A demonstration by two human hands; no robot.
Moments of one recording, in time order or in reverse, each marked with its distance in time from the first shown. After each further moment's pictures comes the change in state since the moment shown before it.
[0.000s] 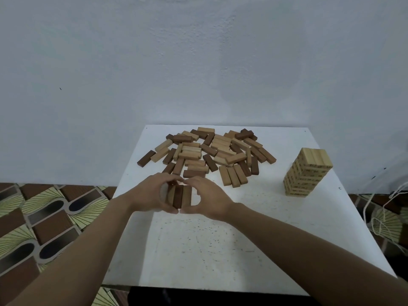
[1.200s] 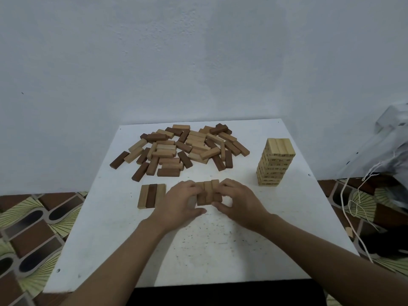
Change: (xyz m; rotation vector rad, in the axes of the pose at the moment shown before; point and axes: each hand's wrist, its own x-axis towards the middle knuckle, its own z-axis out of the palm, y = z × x) left_hand 0.026 0.100 0.097 0.103 0.178 0.195; right_hand -0.105 0.070 -0.055 -0.179 0.250 0.012
